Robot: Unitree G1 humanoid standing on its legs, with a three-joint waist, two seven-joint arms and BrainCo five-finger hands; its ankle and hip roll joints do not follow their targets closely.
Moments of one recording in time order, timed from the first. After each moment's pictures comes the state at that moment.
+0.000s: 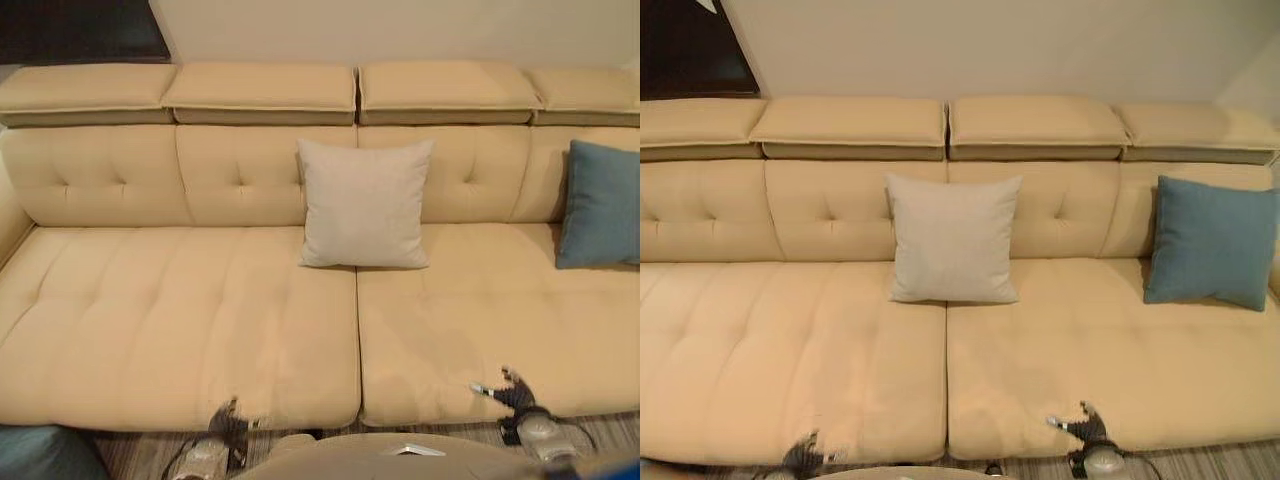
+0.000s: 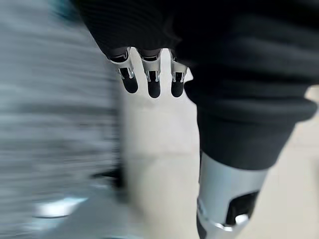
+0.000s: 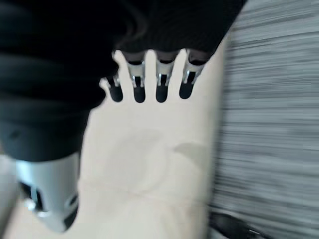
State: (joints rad) left arm 0.09 0.27 -0.16 1.24 -0.18 -0.13 0.09; right arm 0.02 -0.33 0.15 1.18 0.05 -0.12 -0.16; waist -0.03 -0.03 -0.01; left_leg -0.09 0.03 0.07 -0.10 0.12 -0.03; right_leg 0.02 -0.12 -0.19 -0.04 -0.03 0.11
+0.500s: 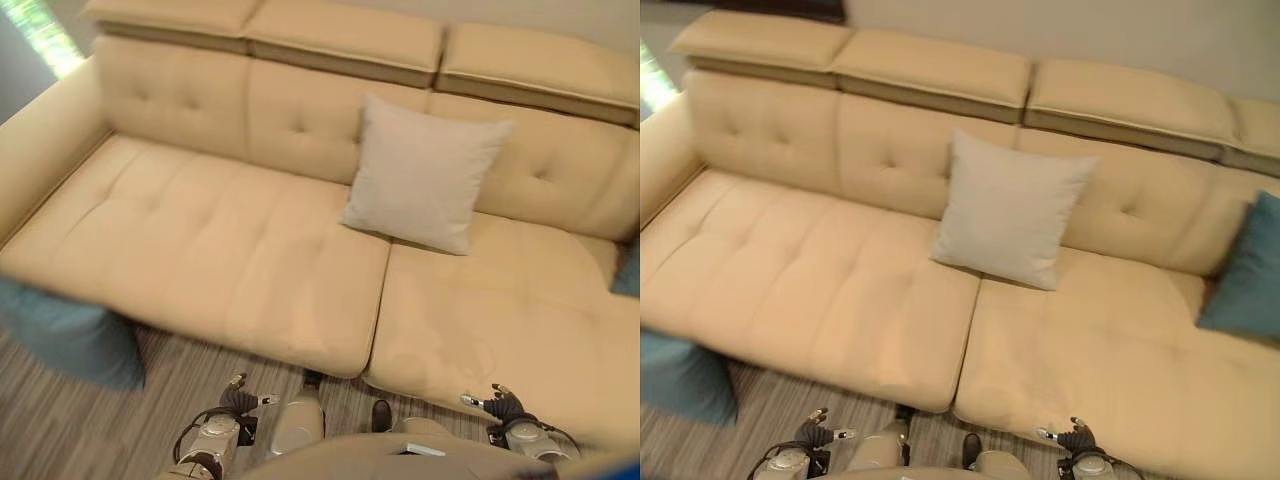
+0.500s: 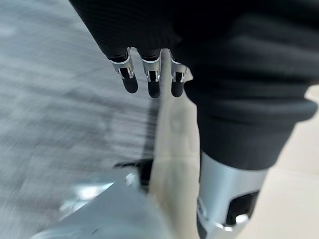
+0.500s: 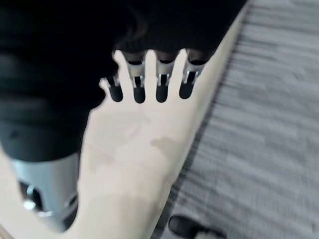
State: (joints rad) left arm 0.01 0.24 -0.17 1.19 -0.17 -0.14 0.12; right arm -0.03 -0.29 0.15 1.24 0.06 -0.10 -0.17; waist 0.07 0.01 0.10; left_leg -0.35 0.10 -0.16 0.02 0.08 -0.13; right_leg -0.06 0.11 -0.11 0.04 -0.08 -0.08
